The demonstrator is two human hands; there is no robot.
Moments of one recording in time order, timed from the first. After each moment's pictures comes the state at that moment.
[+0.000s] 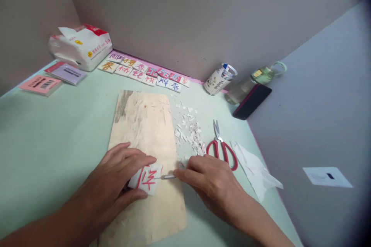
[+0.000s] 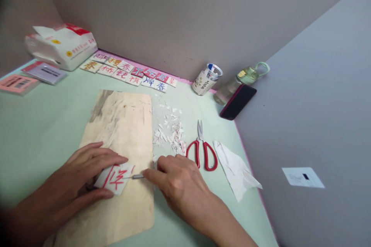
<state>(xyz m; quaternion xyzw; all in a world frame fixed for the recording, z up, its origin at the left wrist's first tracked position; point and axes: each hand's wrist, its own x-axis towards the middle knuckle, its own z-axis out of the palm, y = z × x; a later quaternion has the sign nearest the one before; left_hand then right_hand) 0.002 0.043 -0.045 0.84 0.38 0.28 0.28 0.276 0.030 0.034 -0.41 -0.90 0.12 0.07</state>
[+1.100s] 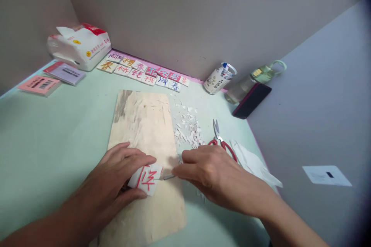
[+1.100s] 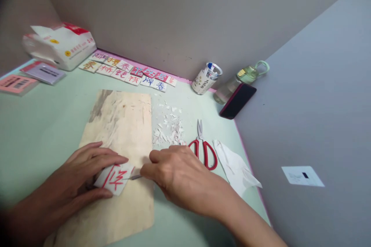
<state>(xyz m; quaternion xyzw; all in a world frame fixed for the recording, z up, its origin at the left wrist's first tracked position) -0.002 0.043 -0.050 0.83 0.40 0.25 0.28 0.268 0.059 0.070 -0.35 -0.91 0.18 -0.07</state>
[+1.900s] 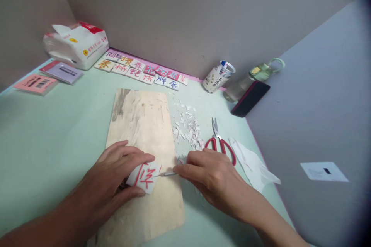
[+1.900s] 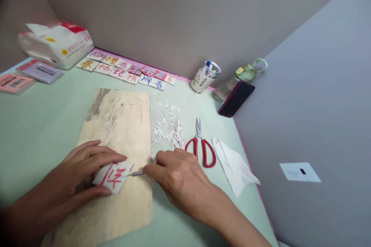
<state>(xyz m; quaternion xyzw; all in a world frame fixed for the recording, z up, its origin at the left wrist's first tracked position) 0.000 0.044 -0.046 0.83 0.40 0.26 0.29 0.278 0.036 0.045 -0.40 -0.91 0.13 0.04</state>
